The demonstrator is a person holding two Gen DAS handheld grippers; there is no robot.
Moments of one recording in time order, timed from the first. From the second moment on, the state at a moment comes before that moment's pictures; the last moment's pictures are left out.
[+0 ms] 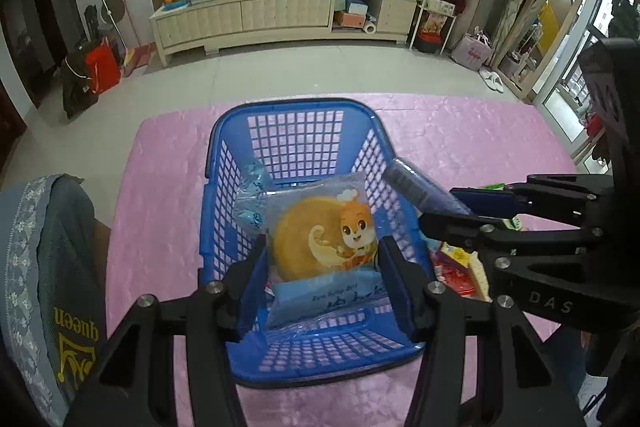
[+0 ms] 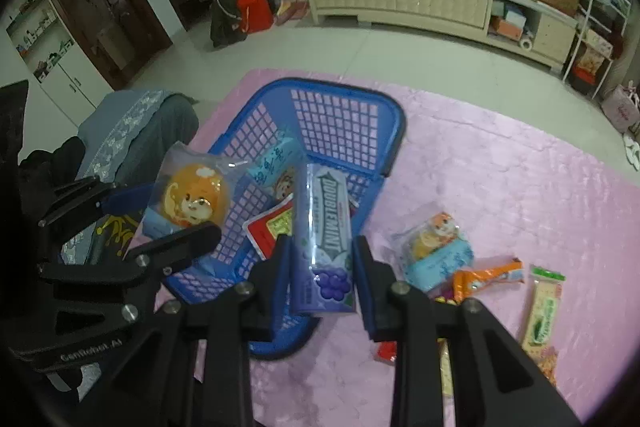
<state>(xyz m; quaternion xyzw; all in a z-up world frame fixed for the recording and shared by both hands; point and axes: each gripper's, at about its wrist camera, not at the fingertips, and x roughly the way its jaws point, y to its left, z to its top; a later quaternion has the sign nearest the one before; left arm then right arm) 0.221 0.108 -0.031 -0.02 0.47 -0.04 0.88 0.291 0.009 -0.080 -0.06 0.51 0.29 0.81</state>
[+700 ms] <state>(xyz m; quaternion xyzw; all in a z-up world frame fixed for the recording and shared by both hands) 0.248 0.148 -0.063 -0.03 0.48 -0.04 0.87 0.329 0.049 -0.098 -0.08 0.52 0.29 0.80</state>
